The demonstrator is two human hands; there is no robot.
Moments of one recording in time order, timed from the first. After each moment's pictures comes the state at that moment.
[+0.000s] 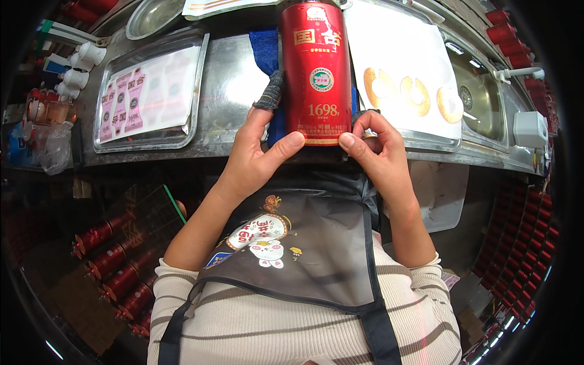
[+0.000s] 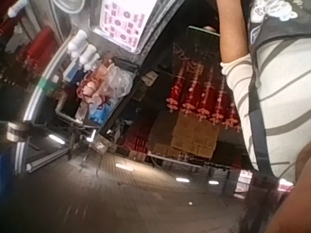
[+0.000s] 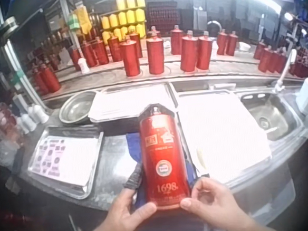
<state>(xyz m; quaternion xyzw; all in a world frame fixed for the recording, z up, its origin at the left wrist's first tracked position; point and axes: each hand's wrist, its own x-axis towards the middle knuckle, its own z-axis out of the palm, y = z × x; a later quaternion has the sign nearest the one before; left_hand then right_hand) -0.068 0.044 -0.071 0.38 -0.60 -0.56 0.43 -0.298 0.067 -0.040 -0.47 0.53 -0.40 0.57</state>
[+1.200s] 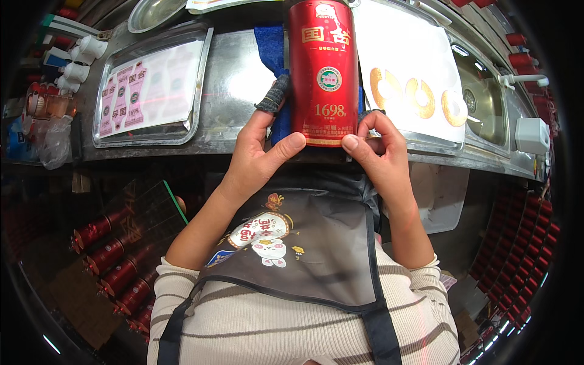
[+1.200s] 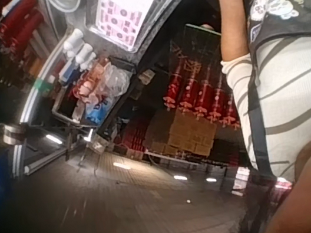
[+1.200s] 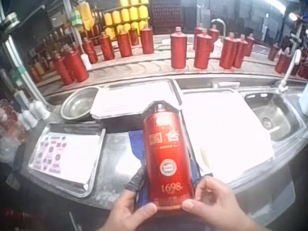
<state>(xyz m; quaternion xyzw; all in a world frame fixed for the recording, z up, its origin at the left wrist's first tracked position) -0.070 0.053 -0.077 0.36 -0.51 -0.61 0.49 -0.294 0.068 -0.042 -0.49 0.54 -0.41 0.55</state>
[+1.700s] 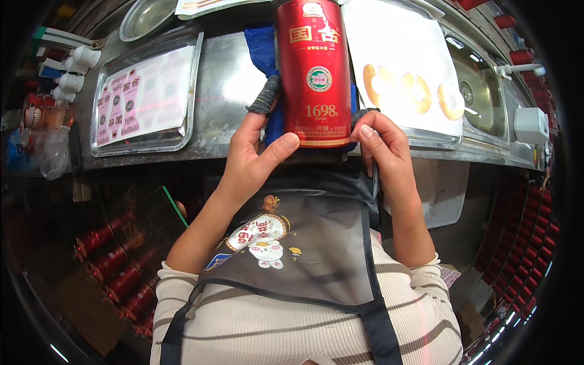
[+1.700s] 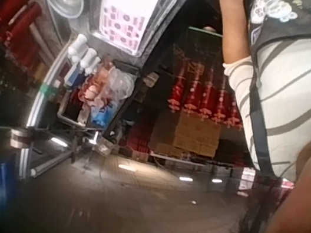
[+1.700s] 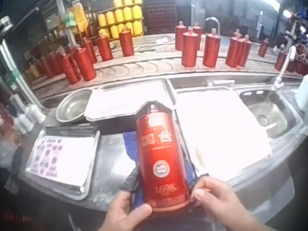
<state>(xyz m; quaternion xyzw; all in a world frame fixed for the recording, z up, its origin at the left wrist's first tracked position) -0.074 0.053 -0.076 0.37 -0.50 -0.62 0.49 -0.306 0.067 -0.043 -0.47 0.51 -0.42 0.58</state>
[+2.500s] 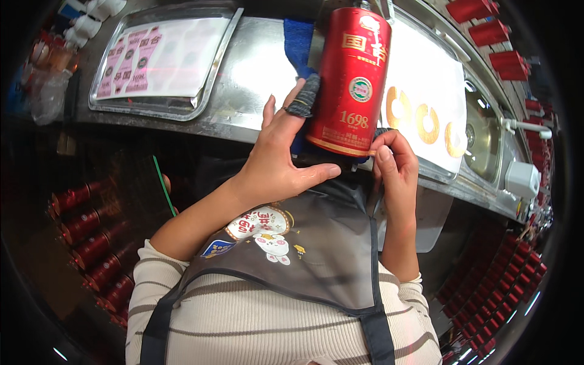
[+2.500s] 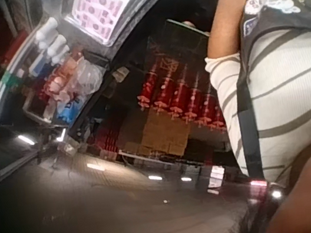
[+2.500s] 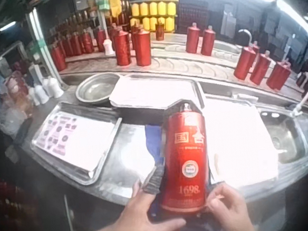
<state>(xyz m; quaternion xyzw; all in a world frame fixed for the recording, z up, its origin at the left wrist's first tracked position) -0.074 0.062 -0.075 0.46 -0.70 -0.40 0.37 -0.309 0.067 -0.039 -0.49 0.52 -0.39 0.58</state>
